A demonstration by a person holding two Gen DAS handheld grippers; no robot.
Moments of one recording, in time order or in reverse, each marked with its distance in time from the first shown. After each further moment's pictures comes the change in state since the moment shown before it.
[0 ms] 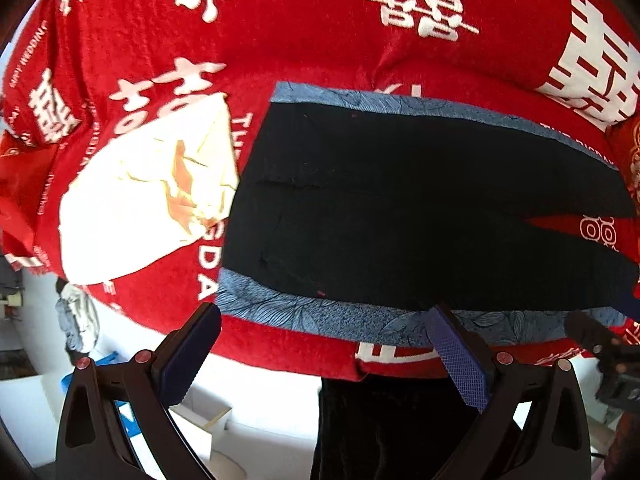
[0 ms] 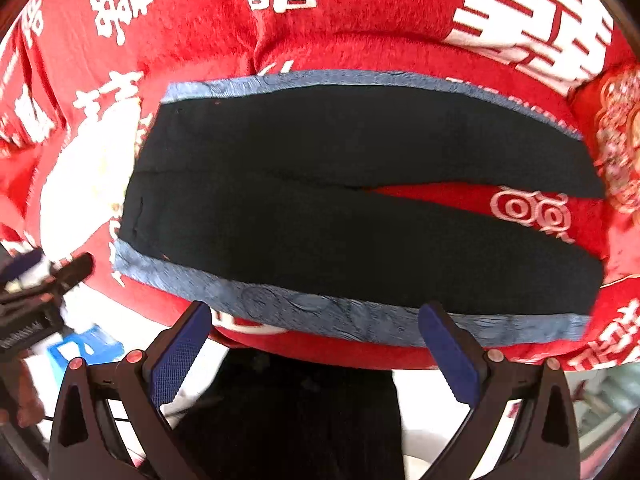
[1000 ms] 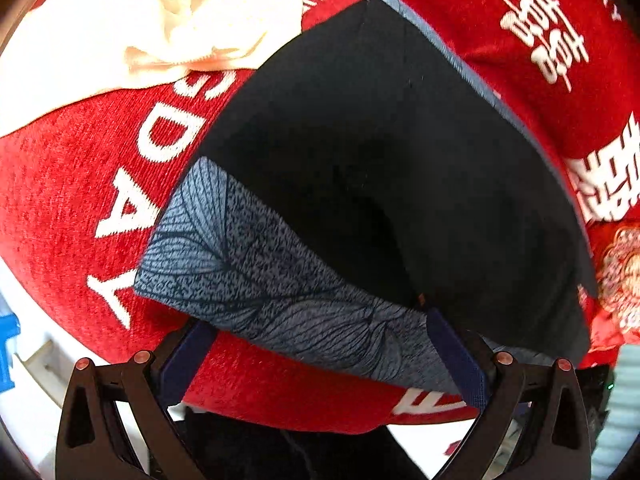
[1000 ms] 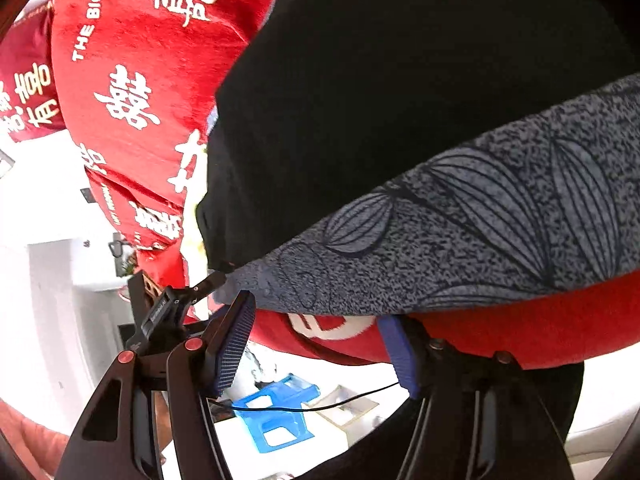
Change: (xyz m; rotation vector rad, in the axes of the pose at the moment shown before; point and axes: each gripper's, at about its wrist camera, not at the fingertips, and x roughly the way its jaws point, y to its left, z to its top) left arm 0.176 0.094 -0.066 -0.358 0.013 -0.402; right arm 0.180 -0.061 -0.102 0.413 -0.082 0.784
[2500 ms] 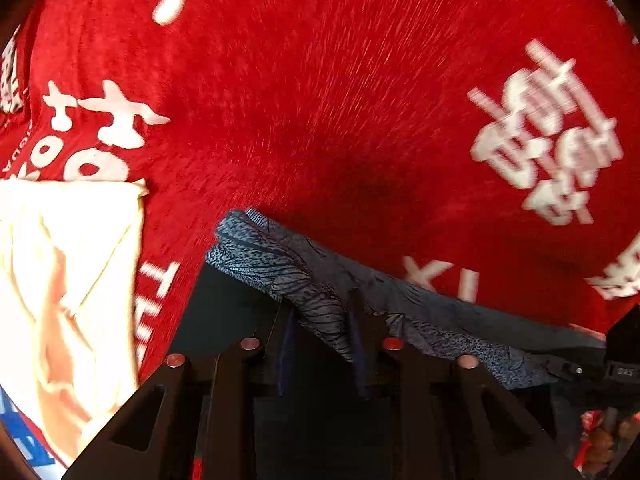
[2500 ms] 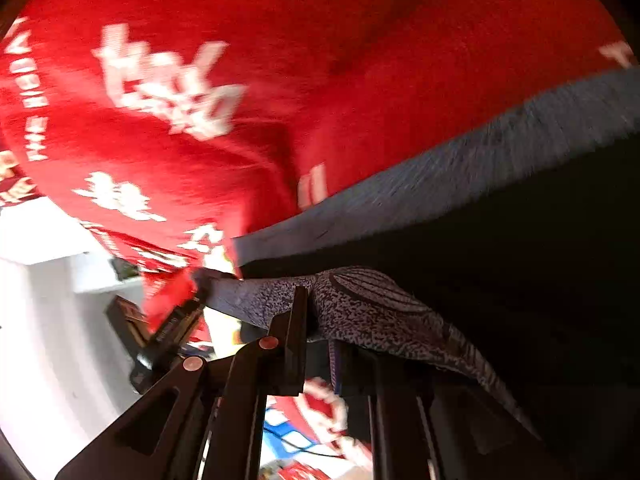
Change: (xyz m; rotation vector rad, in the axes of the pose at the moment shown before) left arm 0.023 -0.150 0.257 0.148 -0.231 0.172; right arm 0.039 0.086 0.303 0.000 0.131 -0.072
